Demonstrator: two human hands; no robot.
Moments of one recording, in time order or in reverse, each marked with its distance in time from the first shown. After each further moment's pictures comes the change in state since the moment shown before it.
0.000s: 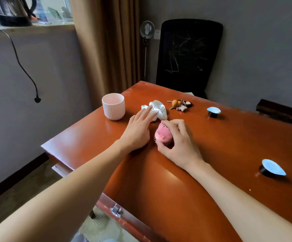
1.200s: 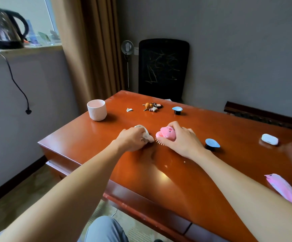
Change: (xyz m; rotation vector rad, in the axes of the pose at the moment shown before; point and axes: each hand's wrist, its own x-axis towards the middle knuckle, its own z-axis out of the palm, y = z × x) left_hand -0.049 0.117 -0.019 0.149 -0.315 -0.152; right_hand -0.074 0.012 -0.134 -0.102 -0.279 0.316
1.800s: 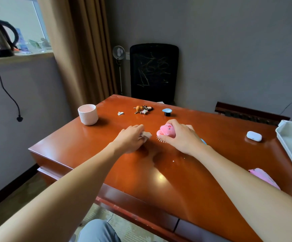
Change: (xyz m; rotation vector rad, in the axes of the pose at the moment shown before) left_hand -0.008 0.031 -0.004 -0.045 0.134 0.193; right_hand -0.011 0.024 -0.028 -0.019 0.058 0.014
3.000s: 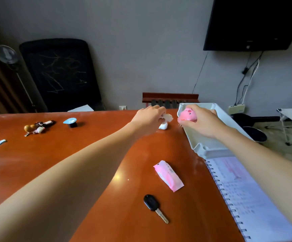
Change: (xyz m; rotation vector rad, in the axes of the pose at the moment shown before) left_hand 0.180 0.352 0.087 -0.045 0.061 0.592; right_hand -0.097 0.317 -0.173 -0.093 0.238 0.425
